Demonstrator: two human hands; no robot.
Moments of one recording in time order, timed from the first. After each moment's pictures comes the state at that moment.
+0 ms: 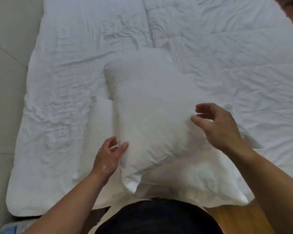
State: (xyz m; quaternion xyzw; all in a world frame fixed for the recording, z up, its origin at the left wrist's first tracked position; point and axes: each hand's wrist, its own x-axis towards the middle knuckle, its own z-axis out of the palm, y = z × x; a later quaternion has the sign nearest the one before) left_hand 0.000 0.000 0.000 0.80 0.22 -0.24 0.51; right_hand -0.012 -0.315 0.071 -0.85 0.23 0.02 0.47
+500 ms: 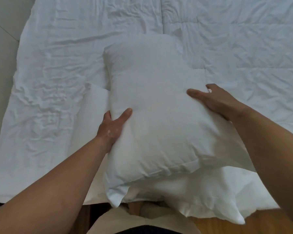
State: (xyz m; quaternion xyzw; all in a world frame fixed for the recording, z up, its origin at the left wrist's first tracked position) left_hand 0.097 -0.047 -0.048 0.77 0.29 -0.24 0.51; right_hand 0.130 -0.381 -0.001 -0.86 0.27 0.23 0.36
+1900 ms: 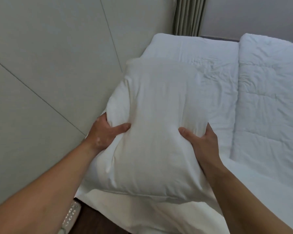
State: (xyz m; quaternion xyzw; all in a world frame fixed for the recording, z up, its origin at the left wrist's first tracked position) left_hand 0.075 0.233 0.107 0.83 0.23 0.01 0.50; right_hand 0.110 -0.056 0.072 -0.72 0.09 0.08 0.68
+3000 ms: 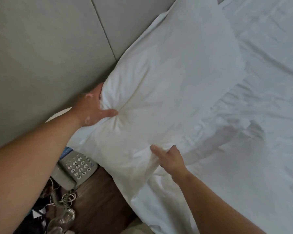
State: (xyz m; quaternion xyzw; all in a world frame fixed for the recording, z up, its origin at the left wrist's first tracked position) left_hand 0.033 0.525 -0.098 0.84 0.39 -0.15 0.33; right_hand 0.098 0.229 -0.197 -0.78 0.04 0.49 0.38
